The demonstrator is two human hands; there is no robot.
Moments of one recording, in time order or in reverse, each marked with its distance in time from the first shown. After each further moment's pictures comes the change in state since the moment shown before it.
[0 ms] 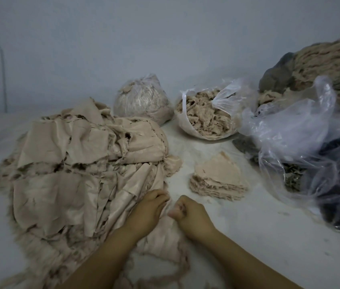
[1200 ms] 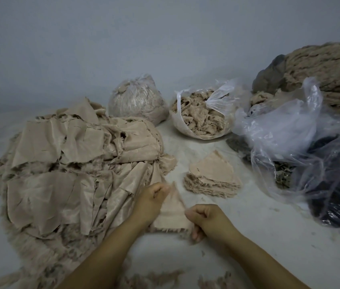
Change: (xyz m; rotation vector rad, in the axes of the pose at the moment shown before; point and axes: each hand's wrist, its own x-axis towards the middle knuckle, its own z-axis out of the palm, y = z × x) left_hand 0.012 0.055 -0.021 -0.696 0.124 -0.340; right_hand -0.042 0.018 -0.039 0.631 -0.099 0.125
